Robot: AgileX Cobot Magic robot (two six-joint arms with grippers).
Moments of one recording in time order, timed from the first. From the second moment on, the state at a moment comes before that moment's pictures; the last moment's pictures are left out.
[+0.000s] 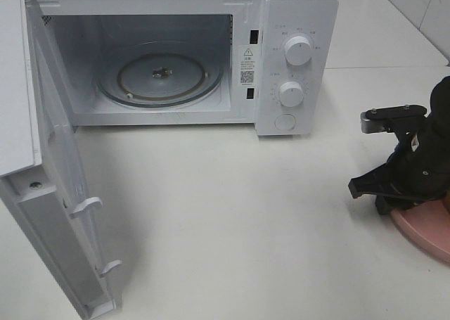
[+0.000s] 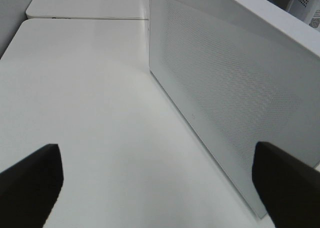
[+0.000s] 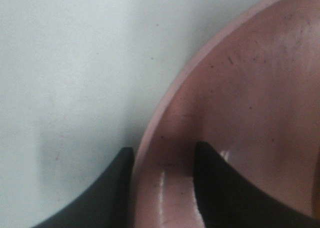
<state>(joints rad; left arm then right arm) 0.06 0.00 -0.50 -0.16 1.04 0.11 0.17 1.82 -0.77 -0.25 0.36 0.23</state>
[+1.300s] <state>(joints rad) 0.06 0.00 -0.50 -0.16 1.04 0.11 0.35 1.78 -0.77 -0.55 0.64 0.61</state>
